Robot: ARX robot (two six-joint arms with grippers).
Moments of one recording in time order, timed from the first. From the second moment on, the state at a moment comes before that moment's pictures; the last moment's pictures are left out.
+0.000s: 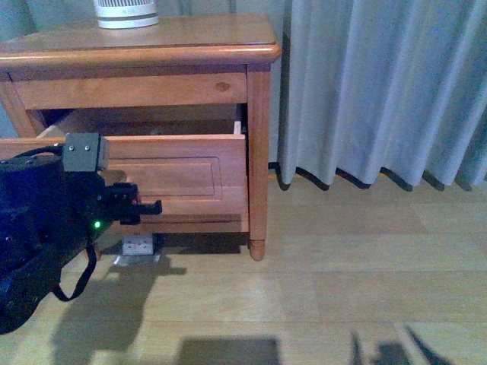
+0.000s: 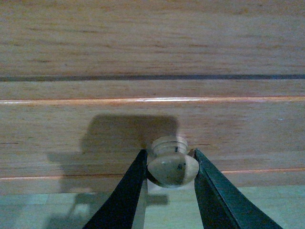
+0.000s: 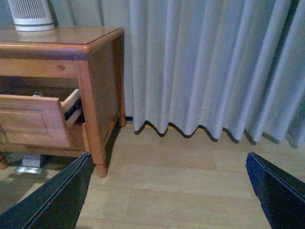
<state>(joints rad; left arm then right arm) -0.10 2.43 1.04 1.16 0.03 0.01 0.00 0.00 0.01 0.00 0.00 -0.01</state>
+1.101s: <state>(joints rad) -0.06 2.11 0.64 1.06 -0.01 0.09 0.00 0.00 0.01 0.00 0.00 -0.01</state>
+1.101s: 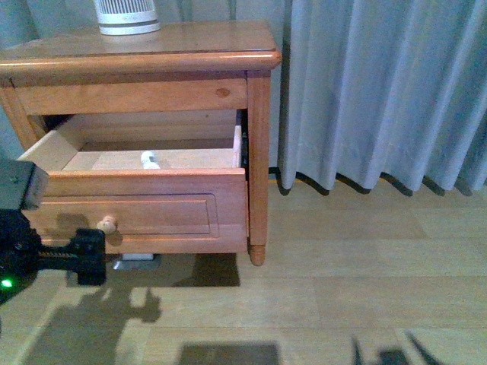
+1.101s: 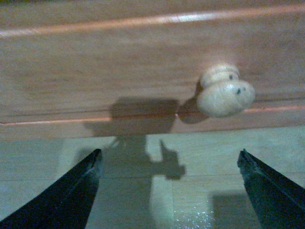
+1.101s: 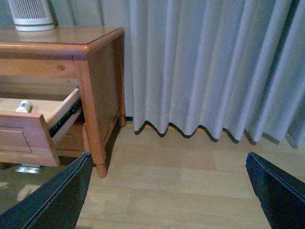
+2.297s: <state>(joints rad) 0.01 0.18 0.07 -0.16 0.21 0.01 0.00 0.00 0.01 0.00 0.00 -0.01</state>
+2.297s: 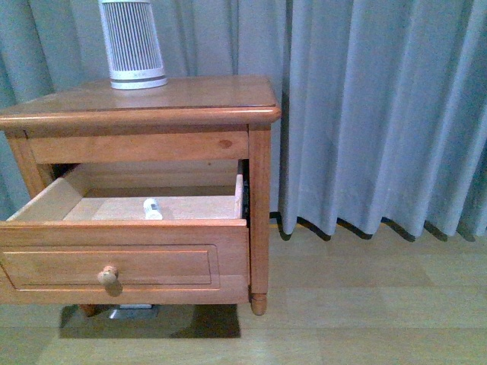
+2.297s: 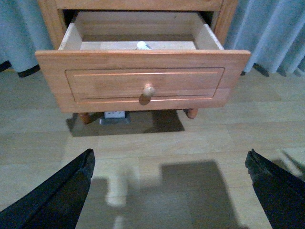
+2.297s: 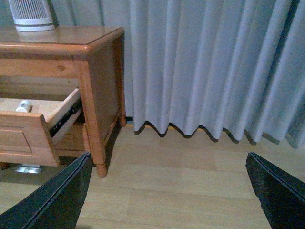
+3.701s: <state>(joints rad) 0.00 0.01 0.01 0.00 0.00 0.00 0.00 0.00 0.01 0.00 0.00 -0.01</state>
